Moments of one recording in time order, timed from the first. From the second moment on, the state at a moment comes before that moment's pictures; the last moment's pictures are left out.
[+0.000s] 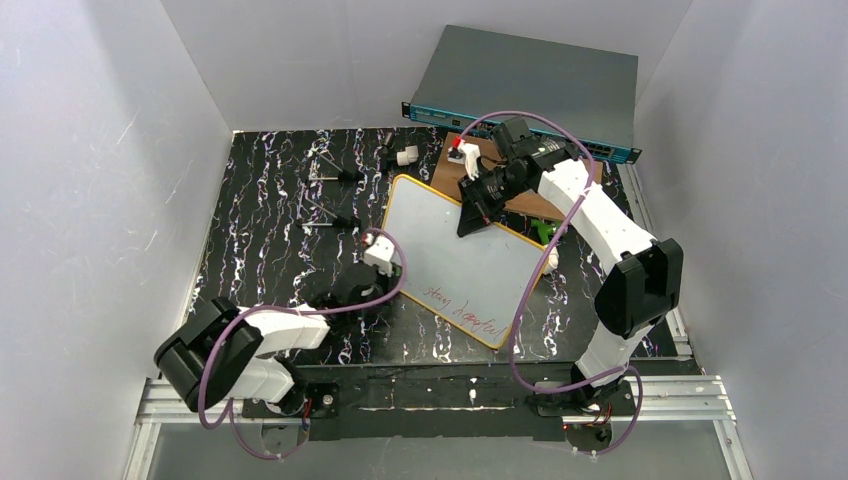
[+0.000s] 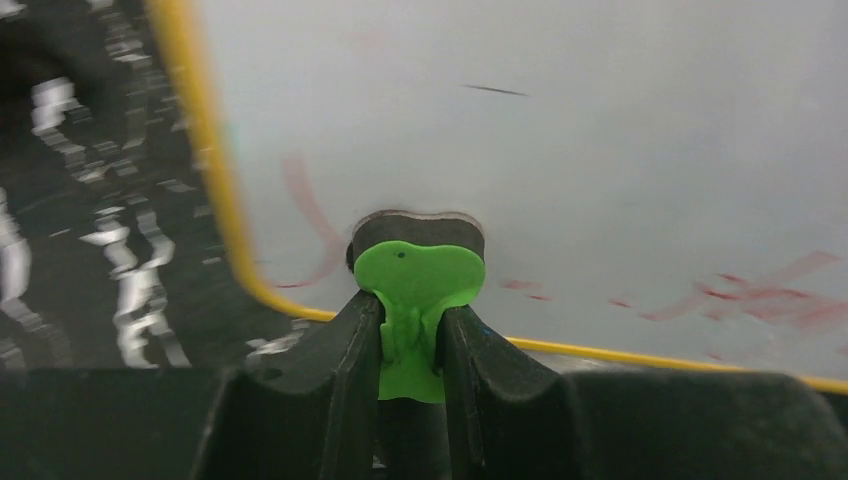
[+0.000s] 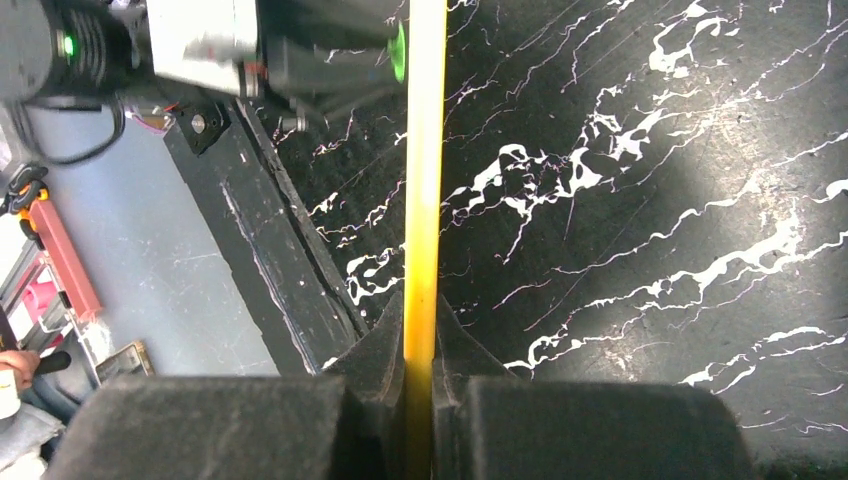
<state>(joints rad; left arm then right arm) -0.81 1.34 0.34 0.53 -0.23 -0.17 0.49 1.73 1.69 -1.07 -0.72 -0.23</state>
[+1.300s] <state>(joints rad) -0.91 1.51 0.47 0.58 -0.15 -0.20 0.47 1.71 1.68 -1.03 -0.67 -0.17</state>
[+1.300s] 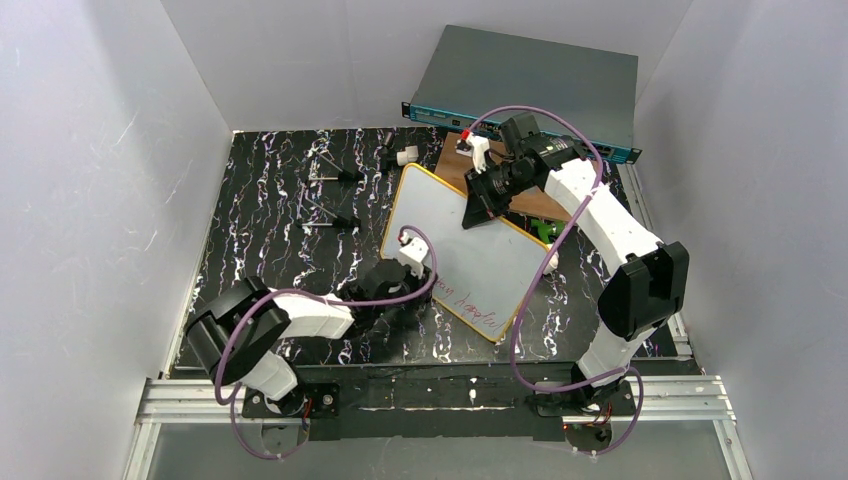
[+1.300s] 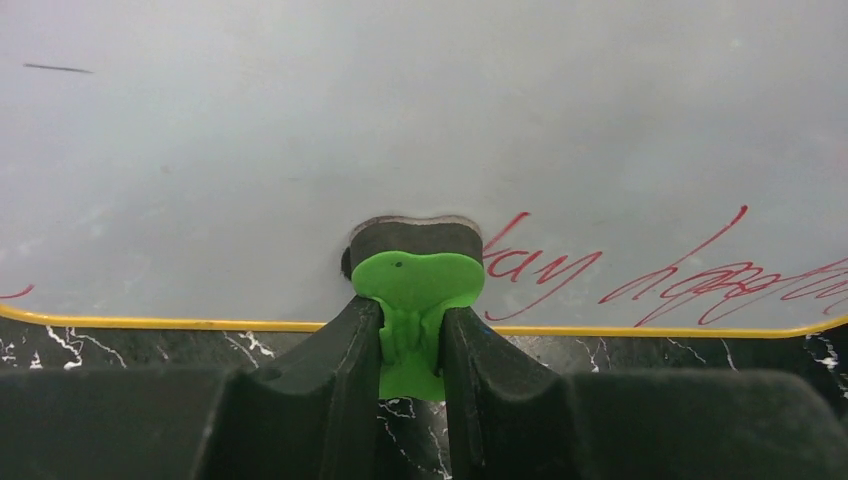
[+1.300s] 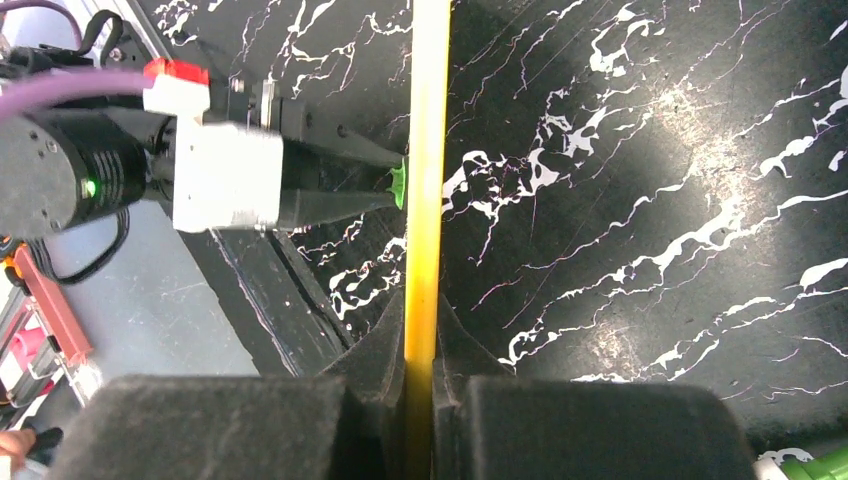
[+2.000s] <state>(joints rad) -0.46 1.46 0.50 0.48 0.07 -0.10 0.48 1.71 1.67 -1.01 -0.68 -0.14</state>
